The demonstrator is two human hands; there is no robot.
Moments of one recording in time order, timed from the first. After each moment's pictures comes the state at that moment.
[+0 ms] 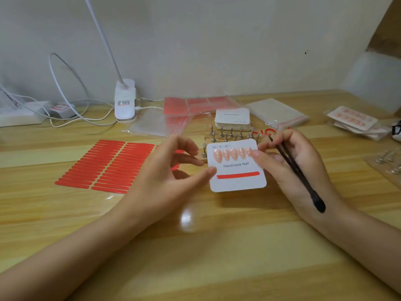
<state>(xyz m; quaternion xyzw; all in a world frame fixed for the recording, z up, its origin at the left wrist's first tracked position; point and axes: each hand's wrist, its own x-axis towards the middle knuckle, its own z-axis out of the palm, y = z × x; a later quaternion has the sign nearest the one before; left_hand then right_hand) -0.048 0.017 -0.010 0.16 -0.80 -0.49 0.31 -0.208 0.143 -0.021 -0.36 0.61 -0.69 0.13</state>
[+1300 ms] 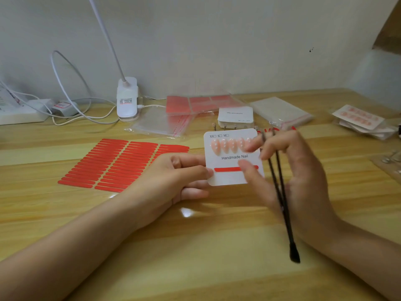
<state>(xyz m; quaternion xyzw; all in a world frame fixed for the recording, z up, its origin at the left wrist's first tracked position) -0.053 0.014 -0.003 0.20 -0.64 -0.74 0.11 -0.180 0.146 -0.015 -0.56 0.61 -0.54 -0.13</state>
